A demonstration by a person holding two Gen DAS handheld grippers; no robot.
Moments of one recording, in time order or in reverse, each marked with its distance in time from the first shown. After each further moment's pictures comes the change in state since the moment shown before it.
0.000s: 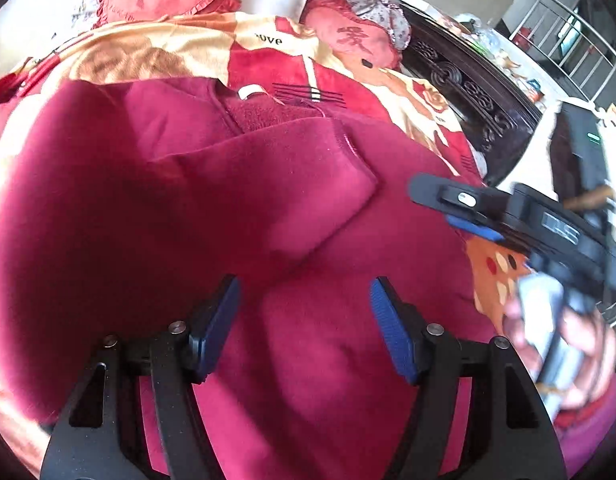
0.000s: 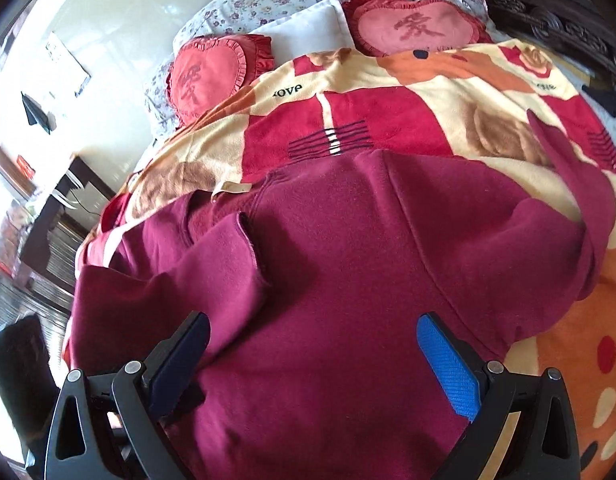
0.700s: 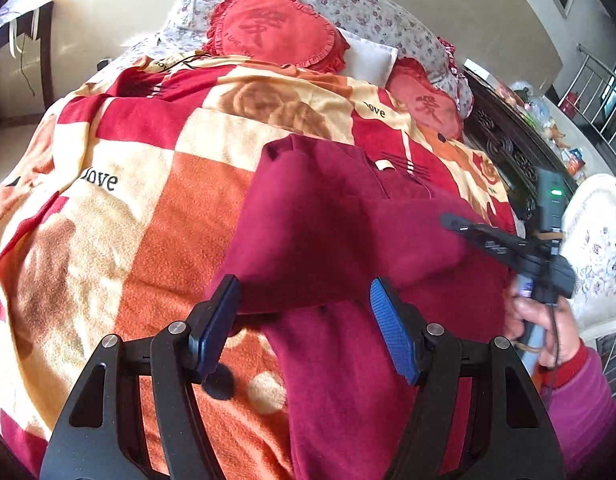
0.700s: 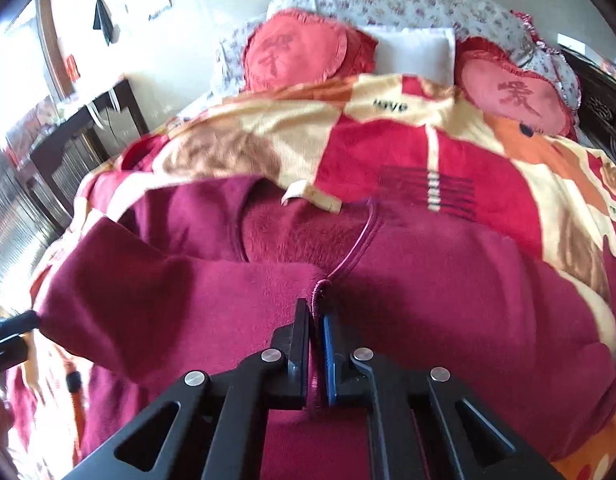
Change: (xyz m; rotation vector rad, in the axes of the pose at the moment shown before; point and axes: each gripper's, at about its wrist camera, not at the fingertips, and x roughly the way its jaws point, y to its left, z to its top) left arm -0.102 0.091 -0.028 -0.179 -0.170 0.158; right arm 0.047 0.067 0.020 -0.377 -0.037 -0.004
